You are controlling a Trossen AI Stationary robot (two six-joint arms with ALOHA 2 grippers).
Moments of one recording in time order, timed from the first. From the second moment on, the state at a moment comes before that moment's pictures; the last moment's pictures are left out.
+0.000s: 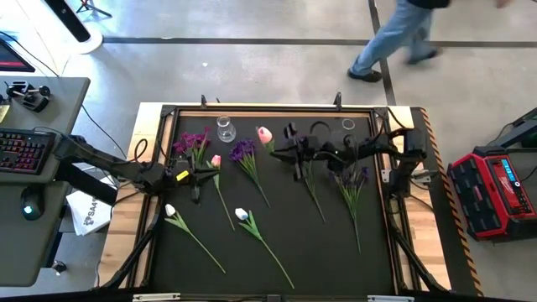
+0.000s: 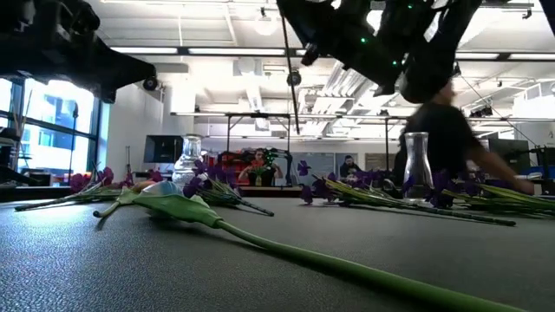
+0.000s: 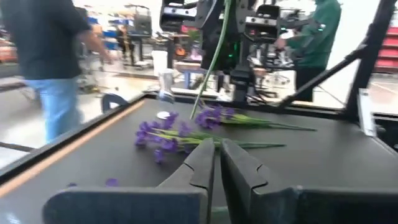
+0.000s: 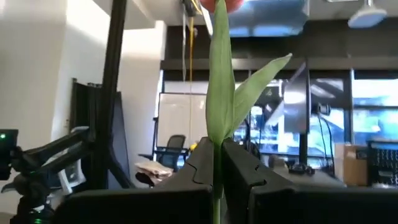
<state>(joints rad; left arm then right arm) -0.27 0.51 0.03 0.48 -0.52 -0.03 -0.22 1.81 0.77 1.57 -0.43 0.12</state>
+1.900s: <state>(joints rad) -0.12 0.56 0.03 0.53 -0.46 -0.09 -0.58 1.16 0.21 1.57 0.46 -0.19</state>
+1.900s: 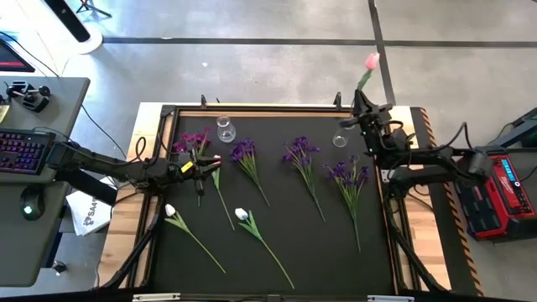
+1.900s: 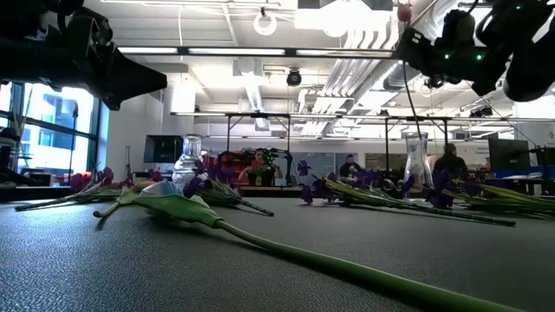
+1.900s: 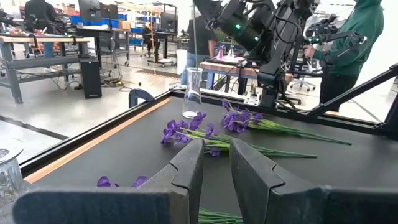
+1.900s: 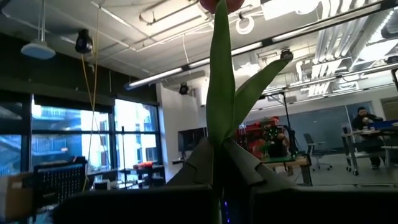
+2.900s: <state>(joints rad) -0.12 0.56 0.03 0.53 -0.45 -0.08 -0.58 1.19 0.21 1.43 0.46 -0.19</state>
